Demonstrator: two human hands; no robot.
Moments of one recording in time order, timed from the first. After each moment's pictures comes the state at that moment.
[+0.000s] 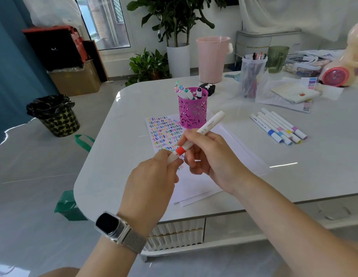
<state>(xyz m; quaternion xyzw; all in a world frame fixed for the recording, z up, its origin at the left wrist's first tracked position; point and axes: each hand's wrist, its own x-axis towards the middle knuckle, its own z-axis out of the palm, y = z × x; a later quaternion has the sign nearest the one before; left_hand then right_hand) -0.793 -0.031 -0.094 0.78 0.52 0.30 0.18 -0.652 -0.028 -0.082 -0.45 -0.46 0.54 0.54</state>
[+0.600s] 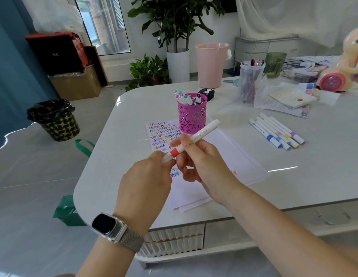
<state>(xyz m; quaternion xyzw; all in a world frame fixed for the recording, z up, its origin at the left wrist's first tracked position) -0.795 -0.023 -0.088 0.77 0.54 0.30 0.15 -0.665 -0.029 -0.090 -0.44 -0.44 0.54 0.57</state>
